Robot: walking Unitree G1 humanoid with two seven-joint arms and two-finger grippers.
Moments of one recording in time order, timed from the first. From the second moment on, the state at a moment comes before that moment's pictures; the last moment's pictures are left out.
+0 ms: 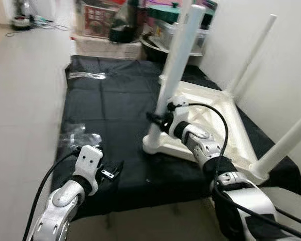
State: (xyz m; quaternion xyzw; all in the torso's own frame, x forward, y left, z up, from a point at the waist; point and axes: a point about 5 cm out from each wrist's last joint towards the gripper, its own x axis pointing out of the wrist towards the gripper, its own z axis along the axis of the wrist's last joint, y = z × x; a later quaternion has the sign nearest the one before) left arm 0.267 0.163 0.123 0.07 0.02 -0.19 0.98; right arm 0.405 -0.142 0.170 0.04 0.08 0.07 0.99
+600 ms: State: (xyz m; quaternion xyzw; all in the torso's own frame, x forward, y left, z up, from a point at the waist) left arm 0.267 0.161 0.123 0.07 0.02 -0.19 0.98; right arm 0.364 -0.251 0.133 0.02 0.14 -0.37 0.92
